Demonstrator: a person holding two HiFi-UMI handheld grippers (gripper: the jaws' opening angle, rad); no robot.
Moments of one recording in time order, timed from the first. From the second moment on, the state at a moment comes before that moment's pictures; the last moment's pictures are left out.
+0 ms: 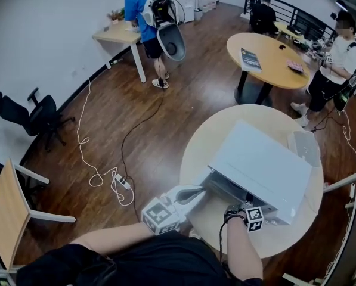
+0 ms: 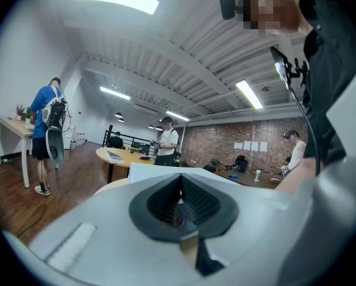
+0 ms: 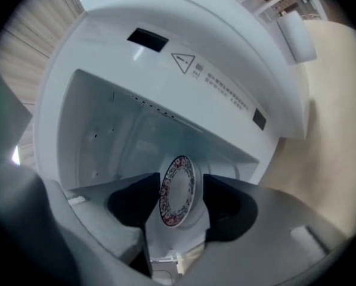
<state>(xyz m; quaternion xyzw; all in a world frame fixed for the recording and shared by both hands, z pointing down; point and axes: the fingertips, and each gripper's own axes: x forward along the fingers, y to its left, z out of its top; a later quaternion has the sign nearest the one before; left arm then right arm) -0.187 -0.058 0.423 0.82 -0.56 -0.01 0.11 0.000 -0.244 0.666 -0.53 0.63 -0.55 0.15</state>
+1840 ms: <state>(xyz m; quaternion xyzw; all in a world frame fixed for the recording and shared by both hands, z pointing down) -0.112 -0.082 0.440 0.87 -0.49 0.03 0.12 0.063 -0.104 0.426 -0.42 0.91 -0.05 -0.01</state>
